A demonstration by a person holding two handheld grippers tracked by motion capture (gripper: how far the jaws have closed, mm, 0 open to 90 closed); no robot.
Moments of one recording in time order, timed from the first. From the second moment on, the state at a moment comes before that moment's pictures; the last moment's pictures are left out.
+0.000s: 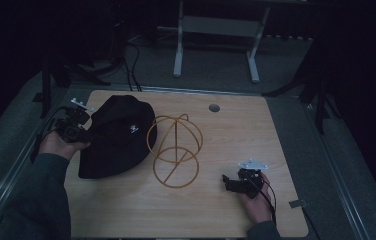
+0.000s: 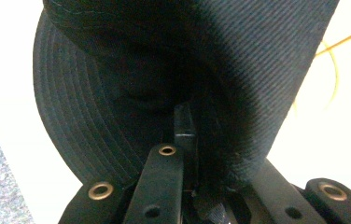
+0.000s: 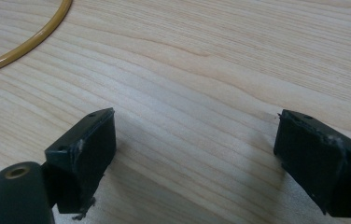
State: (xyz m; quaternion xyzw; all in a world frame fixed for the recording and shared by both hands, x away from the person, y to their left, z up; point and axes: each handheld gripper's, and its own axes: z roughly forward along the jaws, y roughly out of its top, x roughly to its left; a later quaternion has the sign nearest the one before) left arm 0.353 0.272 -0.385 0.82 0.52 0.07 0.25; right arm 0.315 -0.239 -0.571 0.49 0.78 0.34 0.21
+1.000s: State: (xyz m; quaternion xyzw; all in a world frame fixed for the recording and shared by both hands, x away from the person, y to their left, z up) left arm 0.360 0.276 -0.353 0.83 0.48 0.08 0.26; right arm 0.315 -0.238 -0.571 0.49 0.78 0.34 0.21
